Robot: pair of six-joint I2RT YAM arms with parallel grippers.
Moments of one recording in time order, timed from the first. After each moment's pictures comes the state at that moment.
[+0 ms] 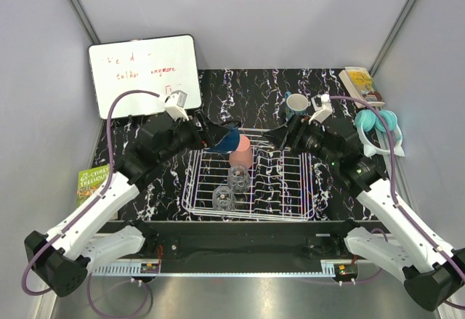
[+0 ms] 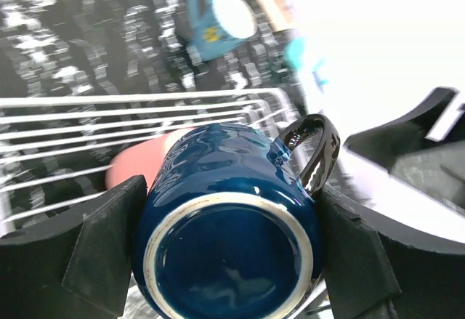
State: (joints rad) left arm -0.61 0.97 0.93 -0.22 0.09 -0.68; right arm 0.54 0.90 0.89 -0.22 -0.21 0.74
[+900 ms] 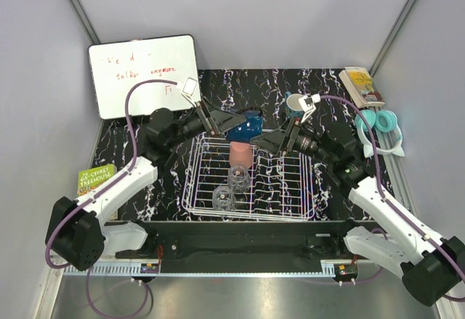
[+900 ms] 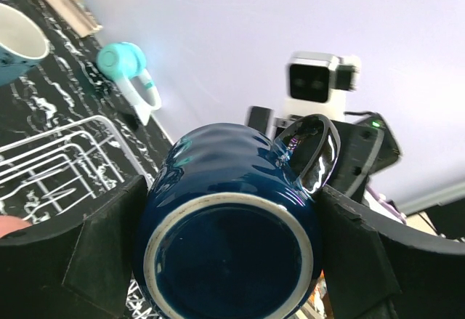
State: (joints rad) left arm -0.52 1.20 0.84 0.53 0.57 -1.06; right arm 0.54 0.93 0.77 0.20 -0.55 0.89
